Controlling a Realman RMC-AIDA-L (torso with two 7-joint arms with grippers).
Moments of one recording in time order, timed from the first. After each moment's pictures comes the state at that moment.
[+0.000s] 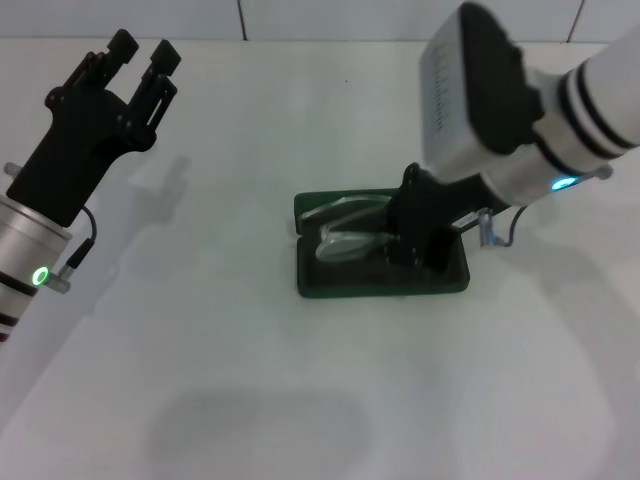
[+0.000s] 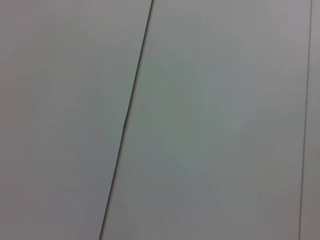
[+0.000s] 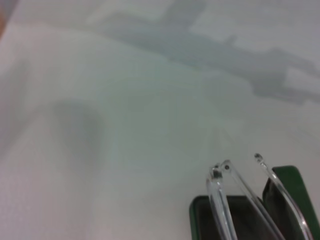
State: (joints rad) left arm -0.43 -2.09 1.62 0.15 0.16 1.46 -0.59; right arm 0.74 2.02 -1.62 -1.20 -2.20 -1.33 1.96
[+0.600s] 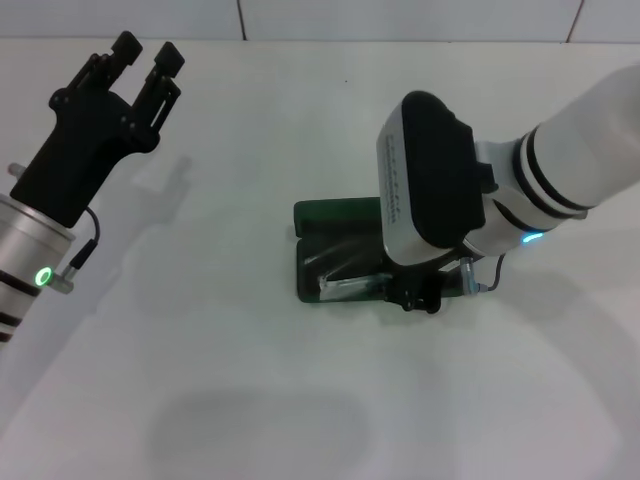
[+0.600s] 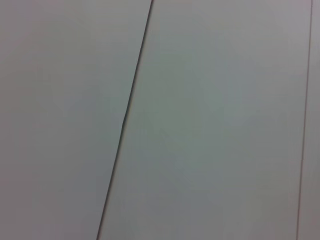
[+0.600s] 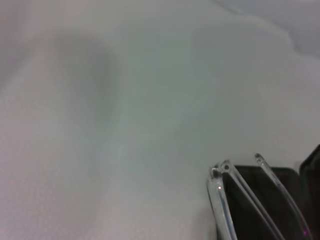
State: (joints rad) left arm -0.43 -2.09 1.62 0.15 0.16 1.46 -0.60; right arm 0.70 2.03 -1.85 -1.26 -2.33 -1.20 2.09
